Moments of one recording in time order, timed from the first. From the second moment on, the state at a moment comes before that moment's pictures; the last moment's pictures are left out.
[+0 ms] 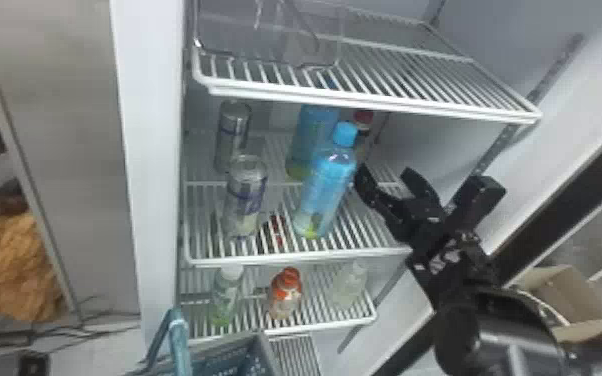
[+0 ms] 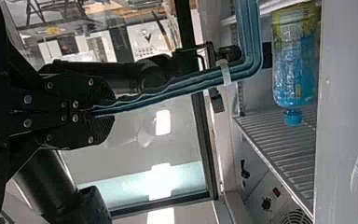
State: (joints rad) left arm 0.36 0.12 0.02 -1.94 0.97 1.34 -1.06; right arm 0.12 -0.08 -0.33 -1.89 -0.23 0.28 0.33
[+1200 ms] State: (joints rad) left arm 0.35 0.14 0.01 -1.93 0.98 1.34 -1.06; right arm -0.16 -0.12 -0.27 -1.60 -0.17 0.37 0.31
